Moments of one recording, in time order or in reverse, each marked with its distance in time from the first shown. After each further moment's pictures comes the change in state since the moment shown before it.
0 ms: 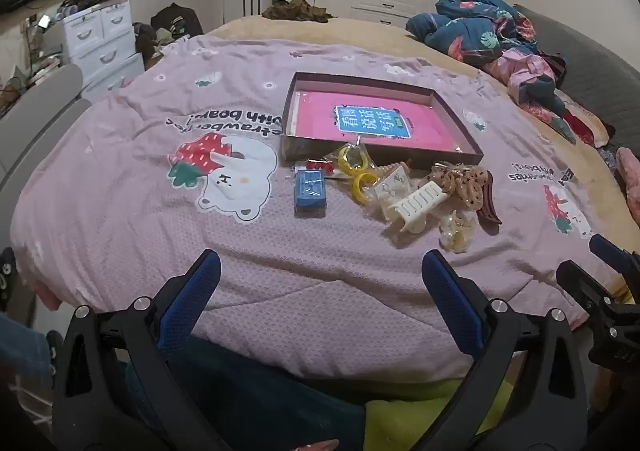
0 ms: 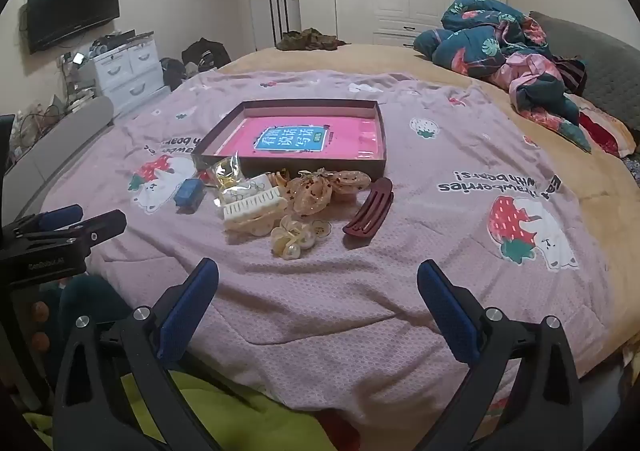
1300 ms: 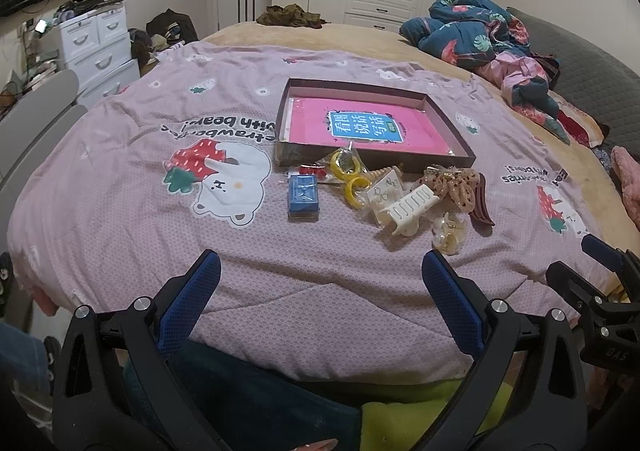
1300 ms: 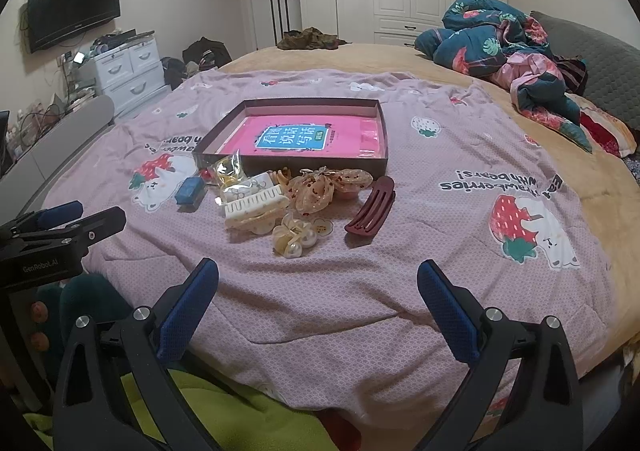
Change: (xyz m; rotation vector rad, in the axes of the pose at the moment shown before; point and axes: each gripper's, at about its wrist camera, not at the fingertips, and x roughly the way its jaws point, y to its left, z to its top) left arm -0.006 -0.004 -0.001 0.021 -0.018 -0.012; right arm 0.001 0.001 0.000 0.005 0.002 0.009
